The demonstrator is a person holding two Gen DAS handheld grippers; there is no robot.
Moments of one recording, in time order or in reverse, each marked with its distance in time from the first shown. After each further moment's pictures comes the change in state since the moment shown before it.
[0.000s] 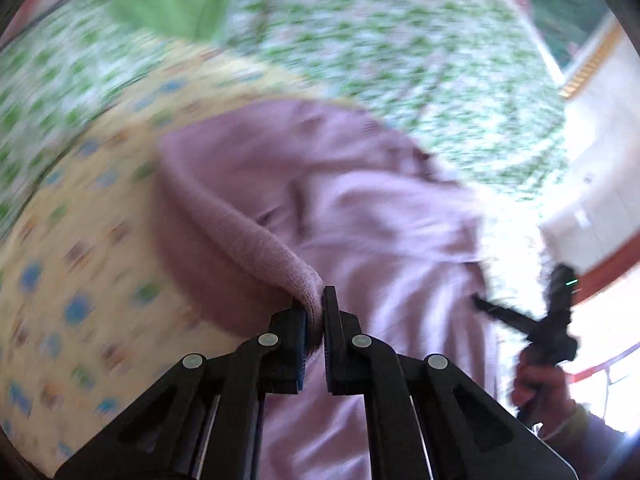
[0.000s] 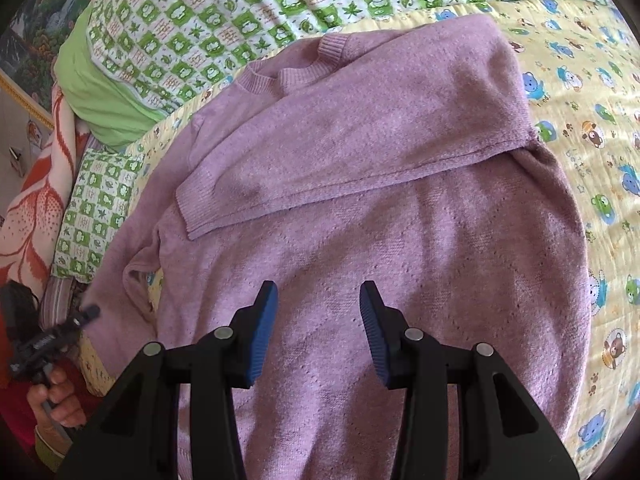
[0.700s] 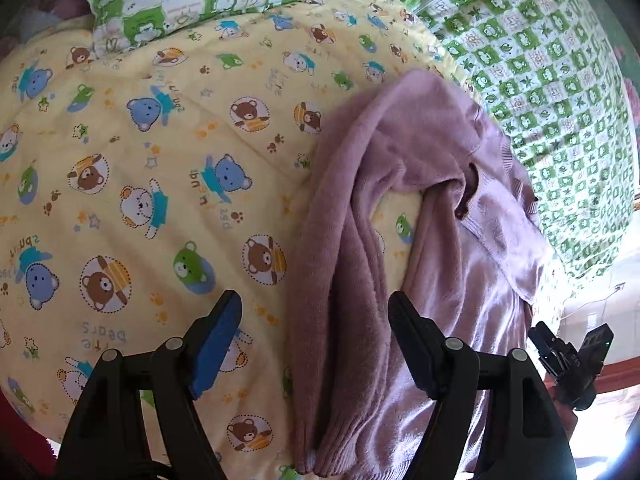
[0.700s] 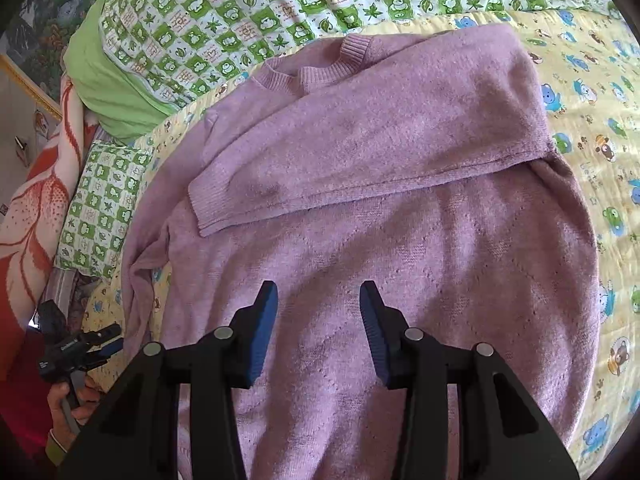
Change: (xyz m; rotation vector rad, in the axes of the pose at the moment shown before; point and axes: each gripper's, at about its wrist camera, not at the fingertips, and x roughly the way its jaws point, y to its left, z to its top) left arm -0.023 0.166 -0.080 -0.447 0.080 0.153; right arm 0.002 0.016 0.000 -0.041 0.001 0.007
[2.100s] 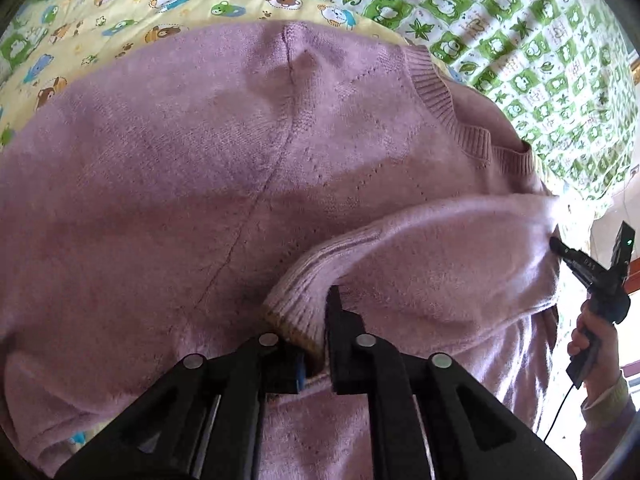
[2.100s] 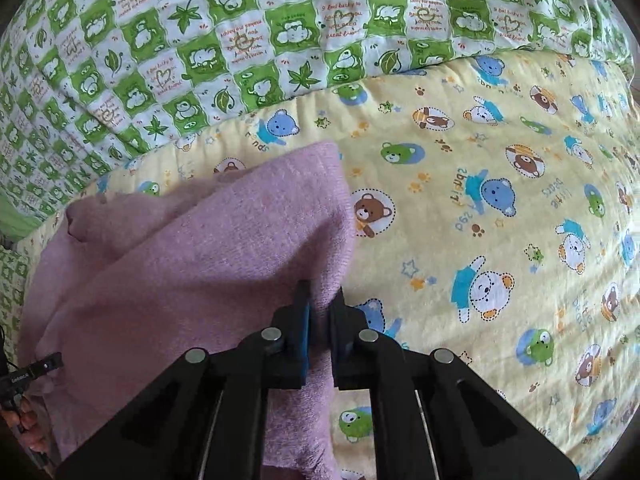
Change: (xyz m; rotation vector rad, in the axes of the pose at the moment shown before) left arm 0.191 -0.248 0.104 0.425 0.099 0.024; right arm 0.032 -0.175 0.162 0.071 -0.155 -0.312
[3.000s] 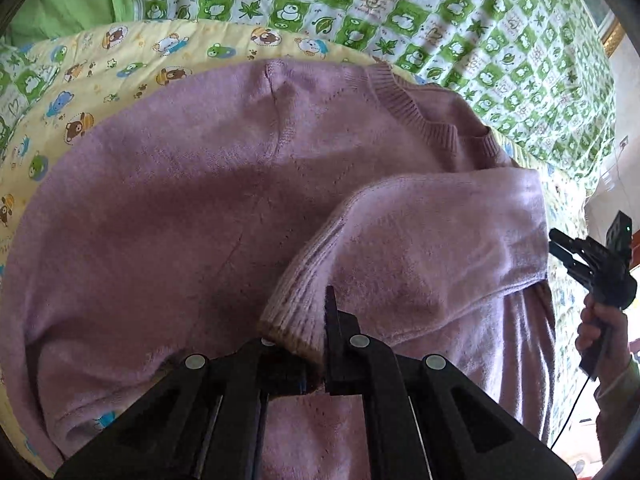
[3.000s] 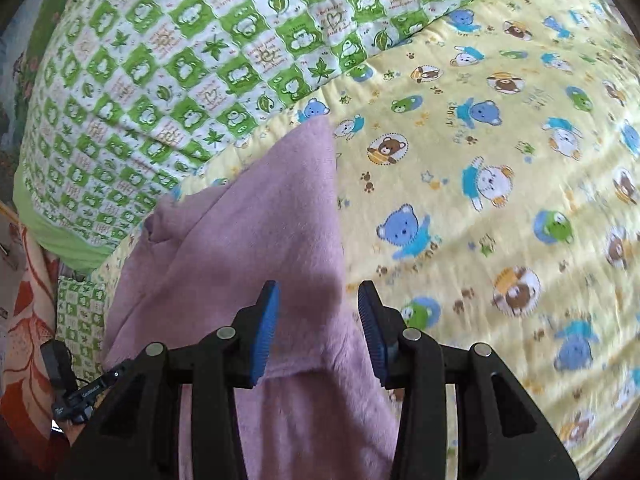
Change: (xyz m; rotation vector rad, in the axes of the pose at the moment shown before) left arm -0.027 -0.009 -0.014 0.092 -0.074 0.030; right arm -0.041 -0.013 -0.030 0.192 0.032 0.252
